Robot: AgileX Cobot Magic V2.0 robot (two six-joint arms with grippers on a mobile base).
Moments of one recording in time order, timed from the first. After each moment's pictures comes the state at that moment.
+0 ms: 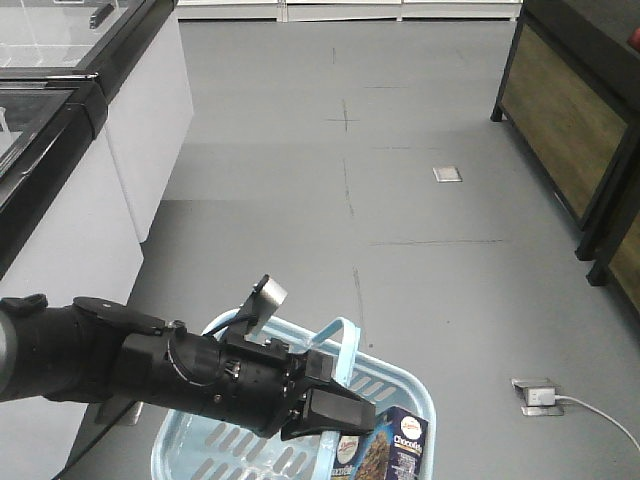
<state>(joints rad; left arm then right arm) -0.53 1.73 -0.82 -1.66 0.96 0.94 0.11 -0.01 0.03 -0.10 0.05 0.07</state>
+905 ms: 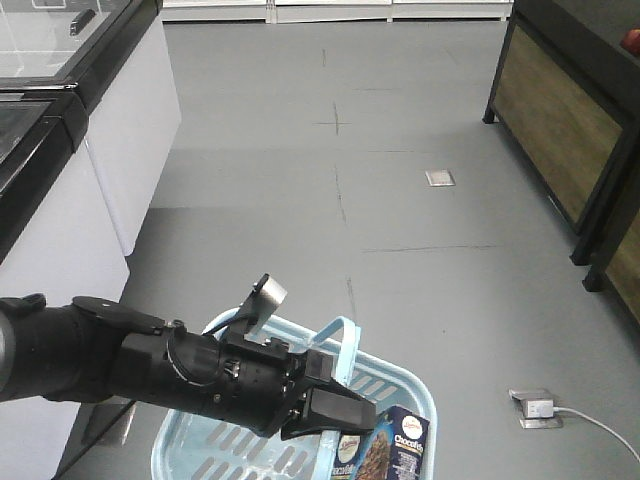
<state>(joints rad) -0.53 1.72 -0.82 -1.66 0.96 0.94 0.11 -0.01 0.03 -0.10 0.05 0.07</state>
